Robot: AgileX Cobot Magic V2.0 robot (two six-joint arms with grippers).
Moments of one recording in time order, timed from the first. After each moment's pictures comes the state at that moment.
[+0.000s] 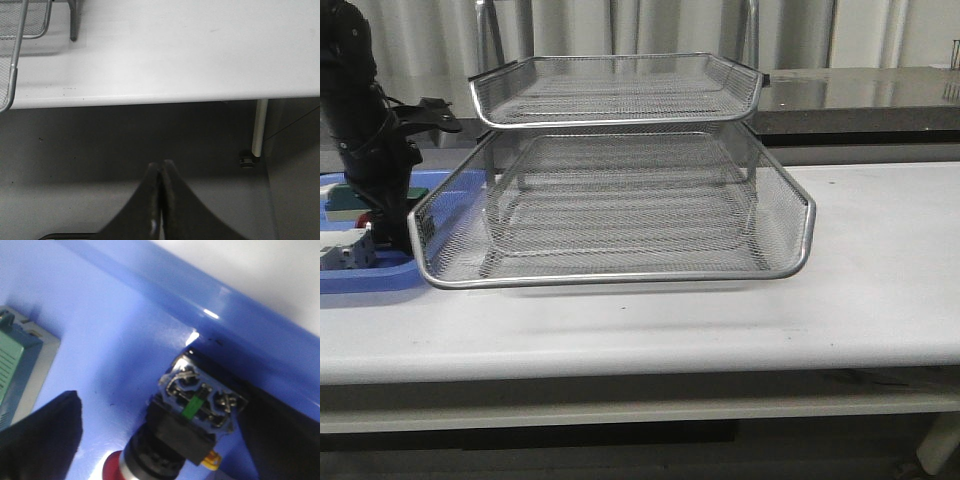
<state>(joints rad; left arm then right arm) -0.06 2.37 -1.97 0.04 0.90 0.89 0.15 0.64 -0.80 -0.14 1.03 0.20</state>
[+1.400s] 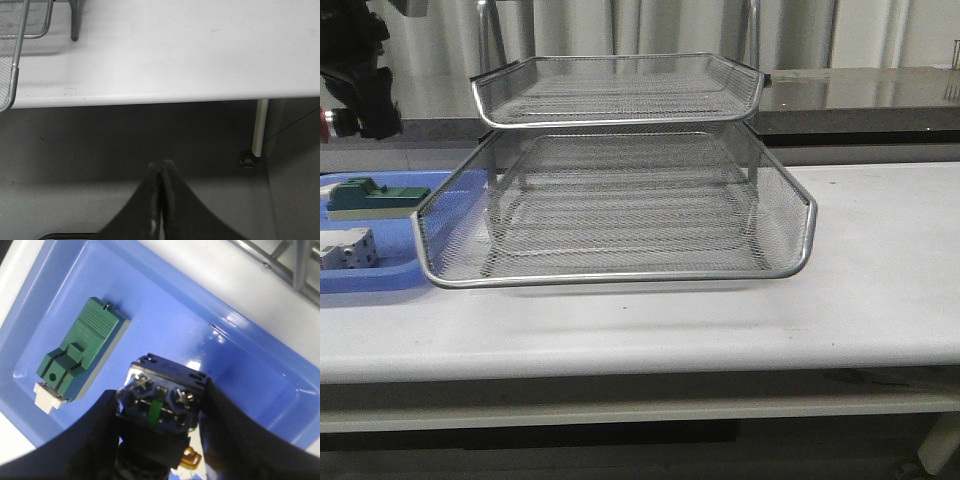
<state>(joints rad) -0.06 2.11 -2.02 0.02 1.12 0.80 0.15 0.64 -0.80 -0.14 1.03 0.20</state>
